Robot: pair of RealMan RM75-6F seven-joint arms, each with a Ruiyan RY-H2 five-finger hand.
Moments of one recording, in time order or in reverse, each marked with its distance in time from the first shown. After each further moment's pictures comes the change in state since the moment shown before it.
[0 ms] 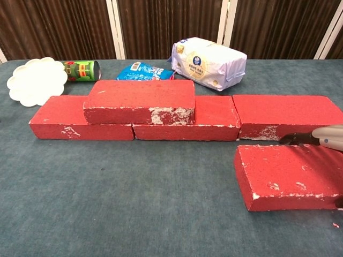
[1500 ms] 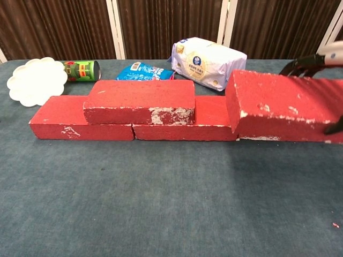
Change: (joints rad) left arm -0.005 0.002 -0.002 0.000 -0.018 -0.019 -0.010; right arm 0.082 0.211 0.176 -0.191 0.100 0.043 0.042
